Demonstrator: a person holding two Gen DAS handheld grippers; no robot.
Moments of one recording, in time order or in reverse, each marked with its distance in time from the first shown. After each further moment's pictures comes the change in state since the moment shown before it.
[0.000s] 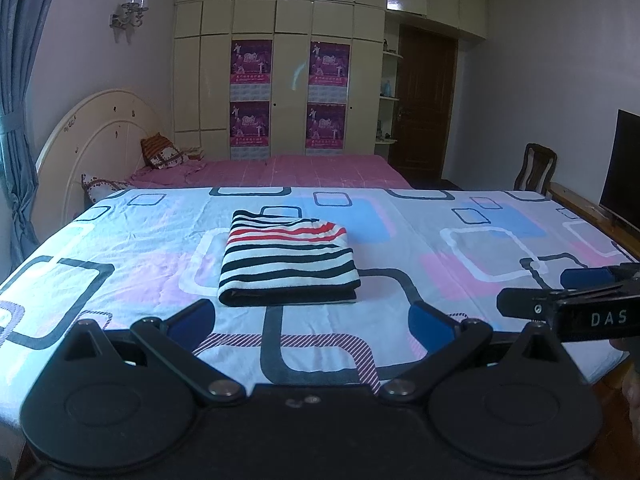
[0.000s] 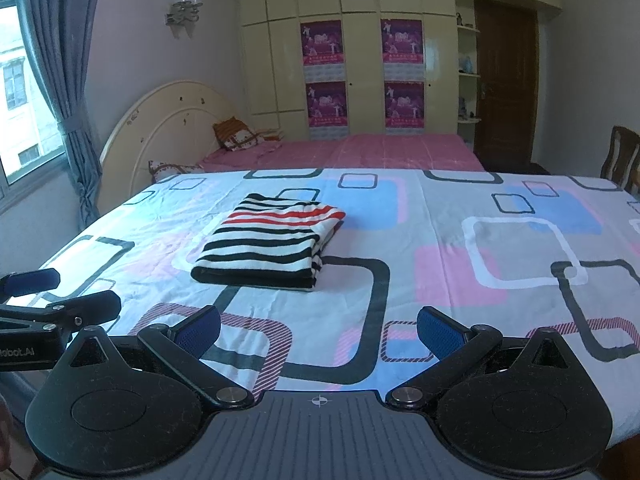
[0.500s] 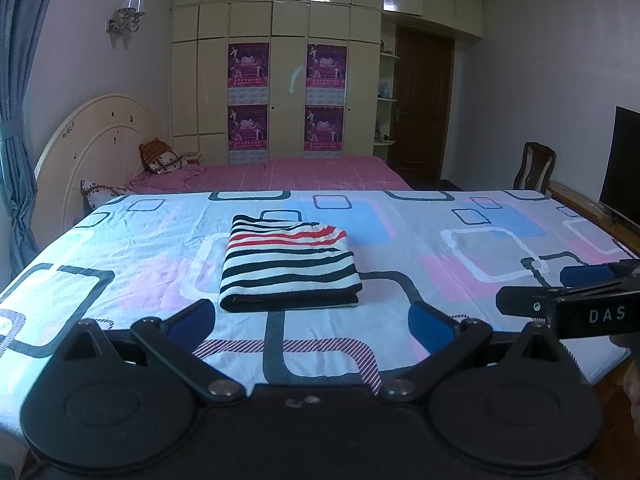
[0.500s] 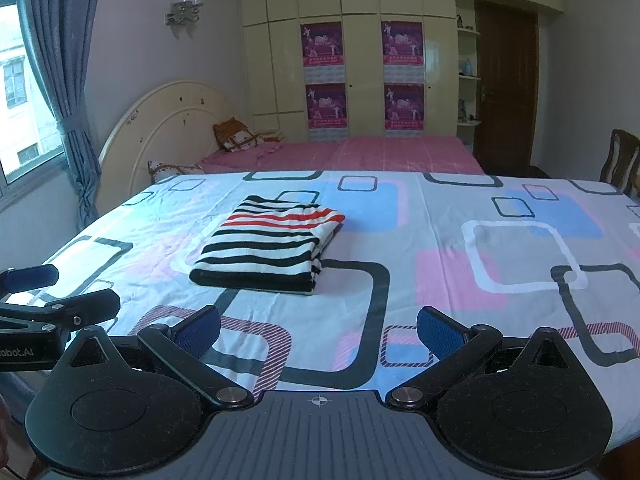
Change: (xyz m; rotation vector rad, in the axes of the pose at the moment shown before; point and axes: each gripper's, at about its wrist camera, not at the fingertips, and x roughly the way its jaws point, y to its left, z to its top) left arm 0.001 0.007 0.002 0.015 -0.006 -0.002; right arm 0.004 0.002 0.003 0.002 -0.001 -0.002
